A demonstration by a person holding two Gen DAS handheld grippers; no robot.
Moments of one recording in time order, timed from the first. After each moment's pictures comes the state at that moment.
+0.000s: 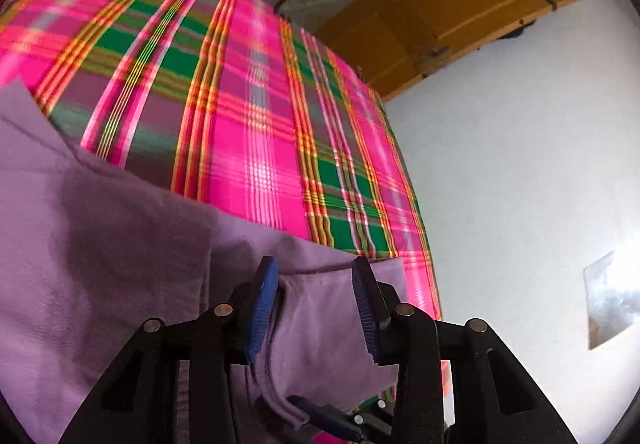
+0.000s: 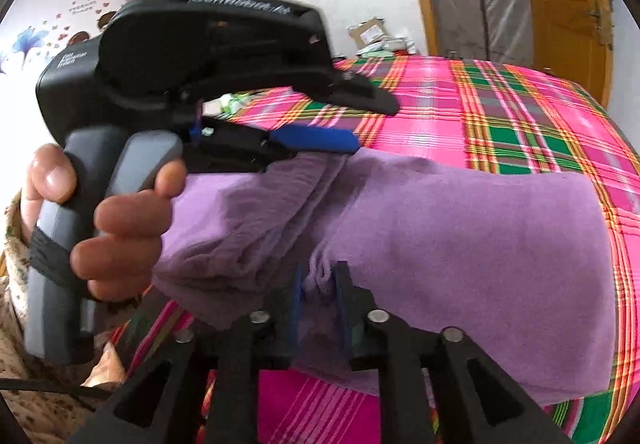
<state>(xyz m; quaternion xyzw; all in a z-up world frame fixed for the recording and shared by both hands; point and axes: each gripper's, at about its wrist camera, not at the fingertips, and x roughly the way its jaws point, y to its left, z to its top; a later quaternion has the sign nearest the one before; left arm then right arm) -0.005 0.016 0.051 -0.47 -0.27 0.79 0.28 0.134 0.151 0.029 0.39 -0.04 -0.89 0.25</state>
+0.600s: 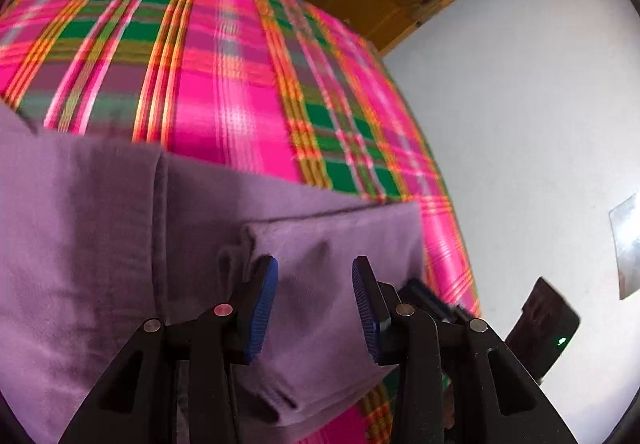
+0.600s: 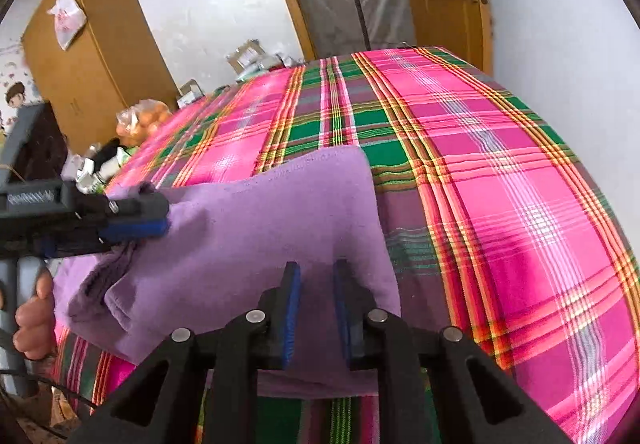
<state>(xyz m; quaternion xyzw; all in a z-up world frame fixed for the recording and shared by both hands) 0.020 0.042 0.024 -0.52 -0.19 0.78 0.30 0.132 0.277 0.019 0.38 -0.12 -0.91 0.06</state>
